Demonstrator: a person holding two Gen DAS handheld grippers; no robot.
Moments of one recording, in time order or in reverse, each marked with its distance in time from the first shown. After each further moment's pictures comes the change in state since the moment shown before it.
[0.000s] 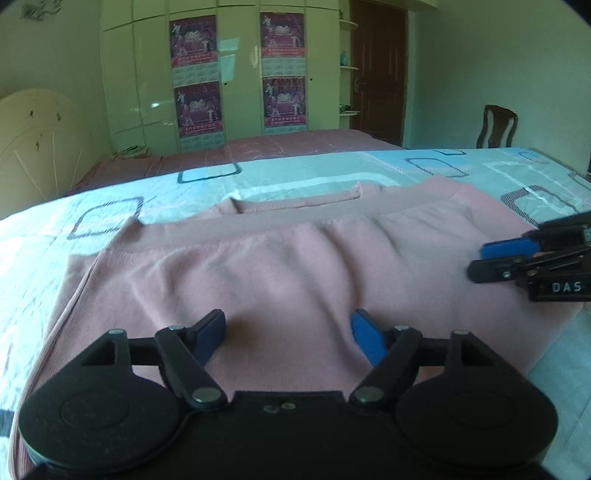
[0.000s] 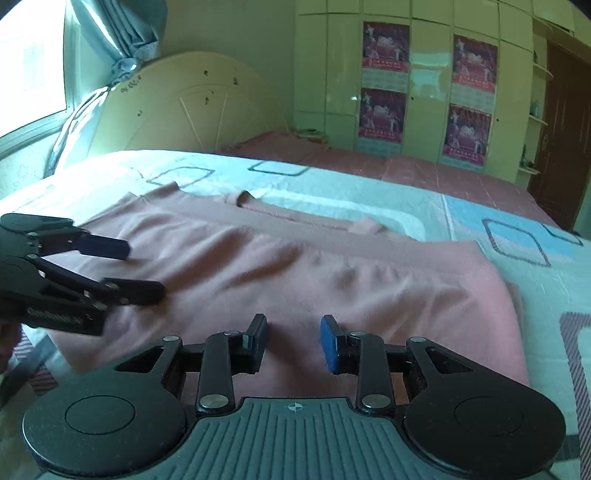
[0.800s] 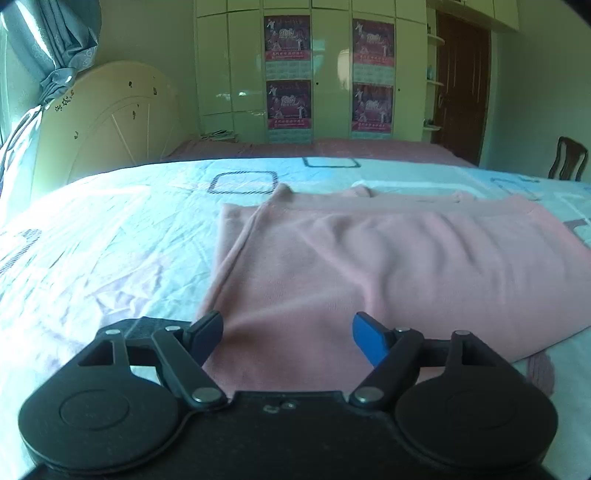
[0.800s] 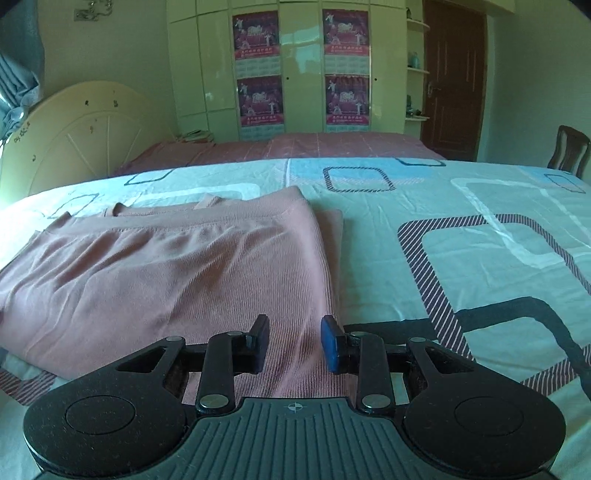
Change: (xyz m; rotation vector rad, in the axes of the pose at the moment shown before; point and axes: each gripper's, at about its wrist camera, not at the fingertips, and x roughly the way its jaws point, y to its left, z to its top) left arm -0.077 0.059 -0.031 -0.151 -0.022 0.190; right arm -0.090 -0.051 -0.031 0.239 -0.029 -0.208
